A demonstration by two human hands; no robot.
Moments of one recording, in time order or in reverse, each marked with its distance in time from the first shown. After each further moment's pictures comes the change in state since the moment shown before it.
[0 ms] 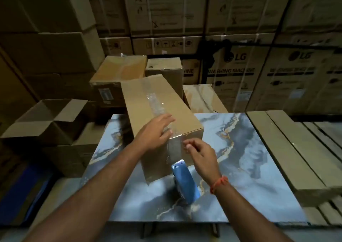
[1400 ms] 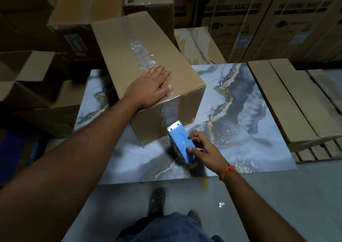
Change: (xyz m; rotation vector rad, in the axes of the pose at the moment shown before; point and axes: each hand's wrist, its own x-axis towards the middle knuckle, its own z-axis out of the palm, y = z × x) left_hand 0.047 -0.047 0.029 0.121 -0.206 0.010; right_hand -0.055 0.109 -0.004 0.068 -0.381 0.378
